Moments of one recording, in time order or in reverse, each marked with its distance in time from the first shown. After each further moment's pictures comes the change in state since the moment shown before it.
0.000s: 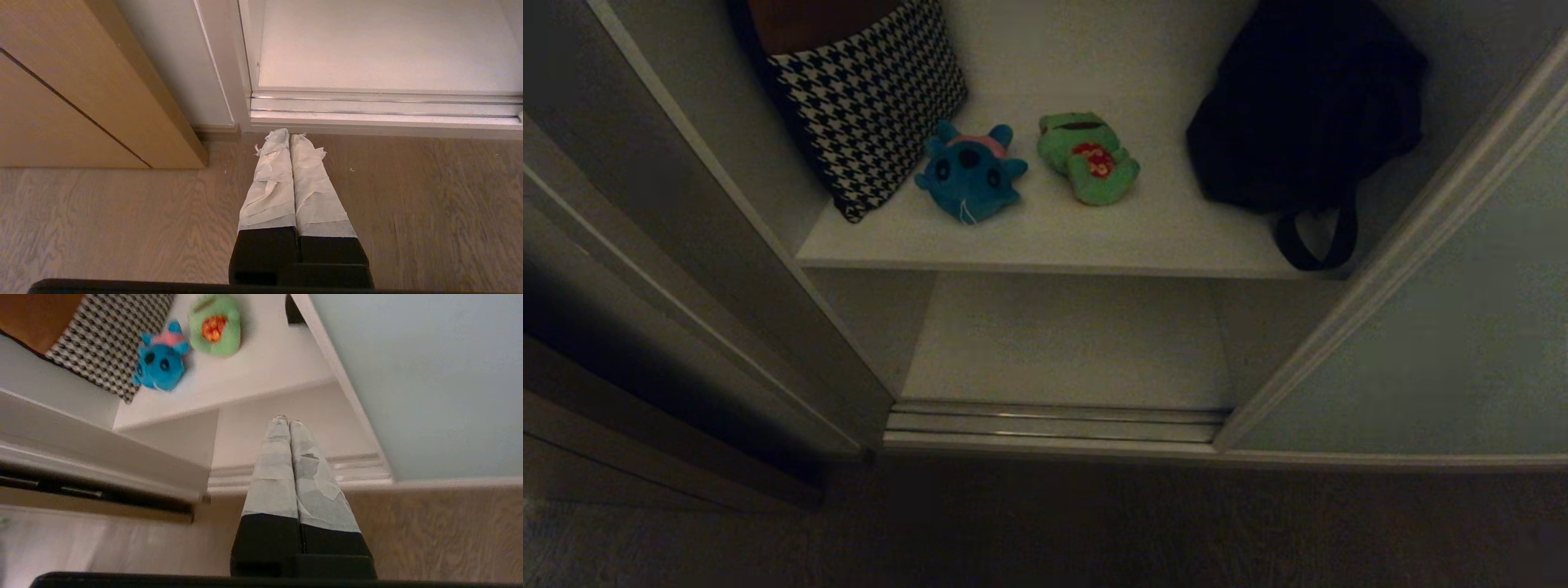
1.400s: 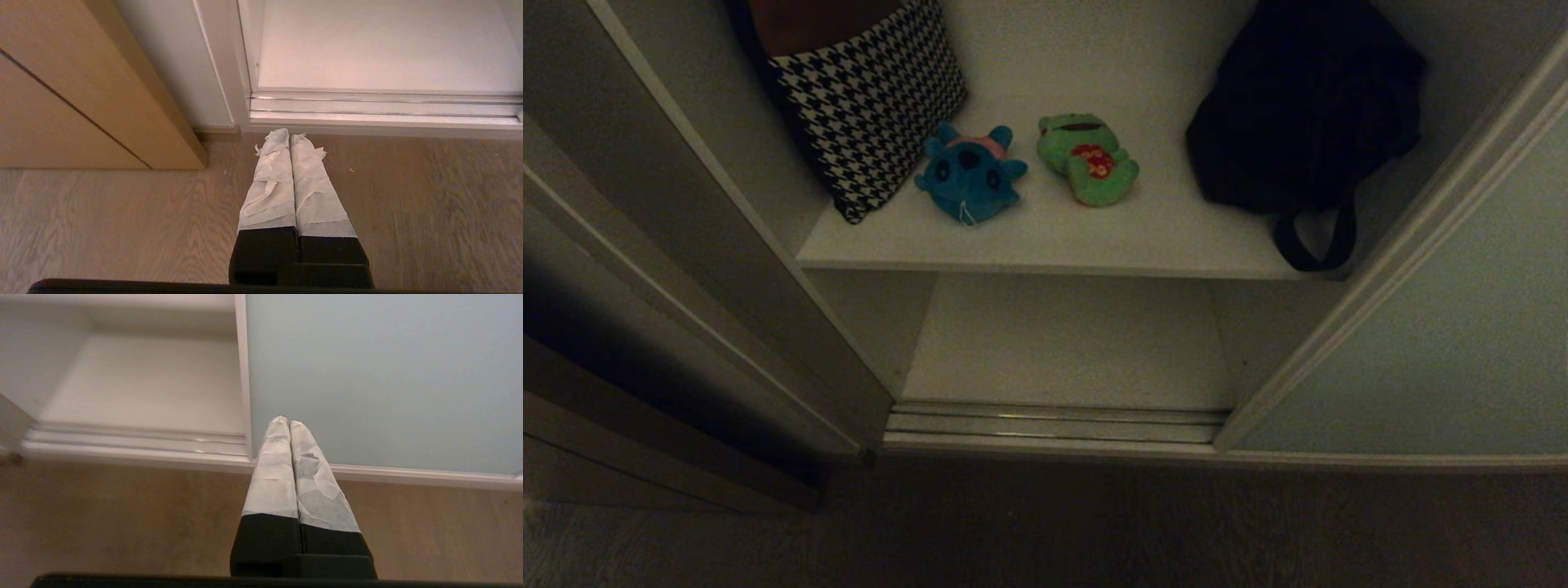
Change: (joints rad) left arm 0.000 -0.001 0.000 0.000 0.000 0.000; right arm 0.143 -0.735 0.631 0.025 -0.396 -0.478
